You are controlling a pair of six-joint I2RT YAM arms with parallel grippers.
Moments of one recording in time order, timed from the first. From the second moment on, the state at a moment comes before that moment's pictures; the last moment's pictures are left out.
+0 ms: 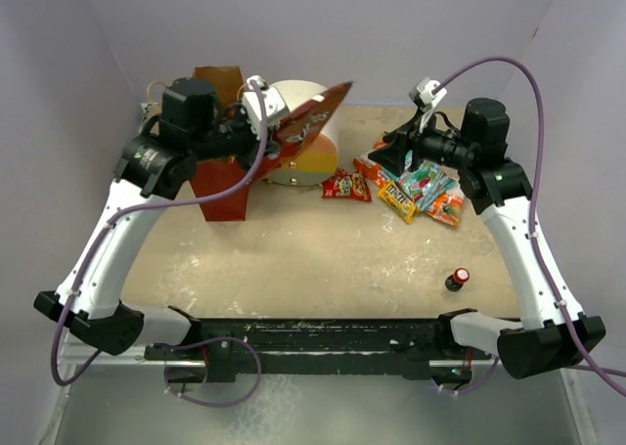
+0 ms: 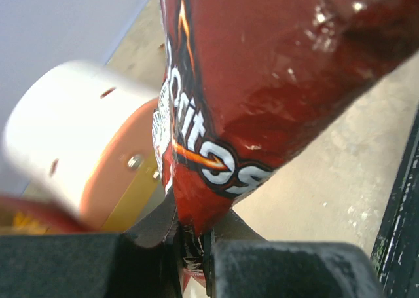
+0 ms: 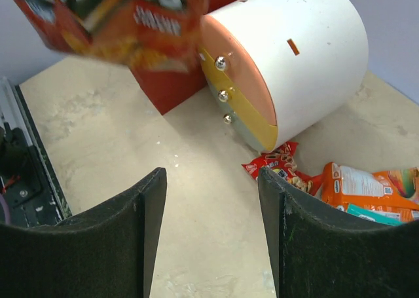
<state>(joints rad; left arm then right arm) -0.50 1.35 1.72 -0.78 0.47 0.38 0.20 1.20 1.38 -0.45 -0.73 -0.06</state>
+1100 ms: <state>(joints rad) 0.04 1.71 2.41 -1.33 0.40 0.32 0.20 1.12 1.26 -0.49 -0.68 -0.19</state>
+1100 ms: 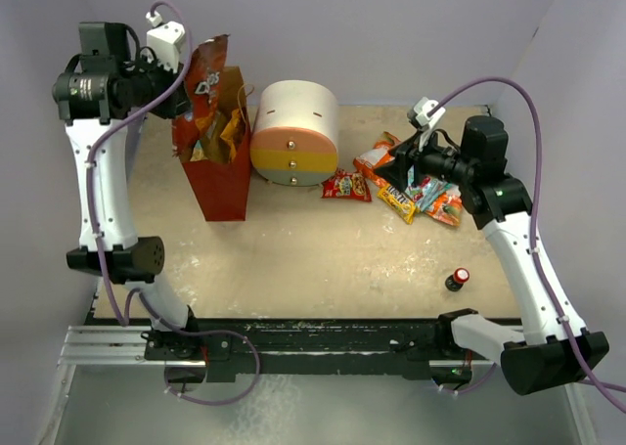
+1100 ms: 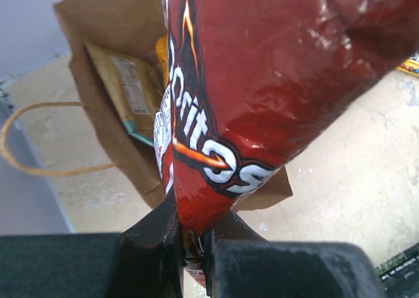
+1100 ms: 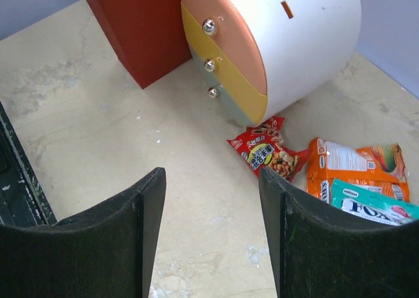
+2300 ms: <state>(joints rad) 0.10 1.99 2.36 -1.43 0.60 0.19 0.20 1.10 1.22 -0.47 -0.67 -0.18</state>
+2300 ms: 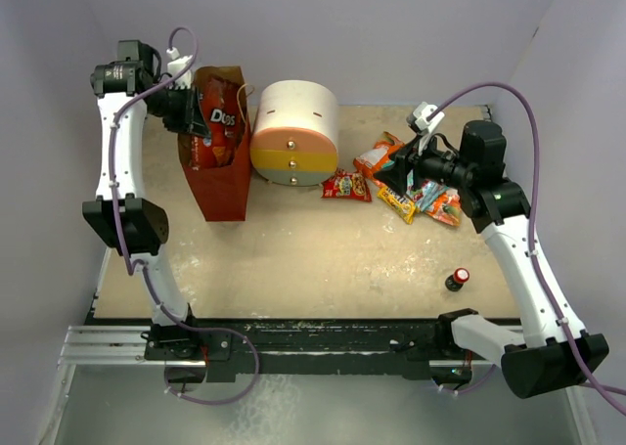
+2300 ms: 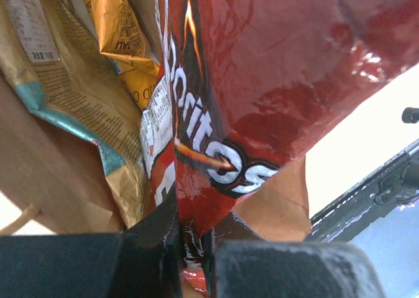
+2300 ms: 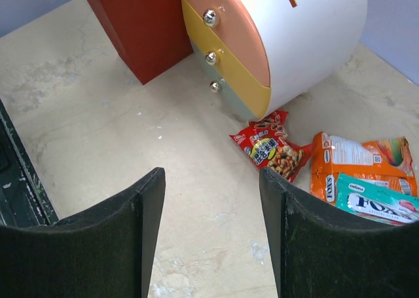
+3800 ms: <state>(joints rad) 0.10 2.11 2.38 -1.21 0.65 0.03 0.19 1.10 1.17 -0.43 -0.67 -0.17</state>
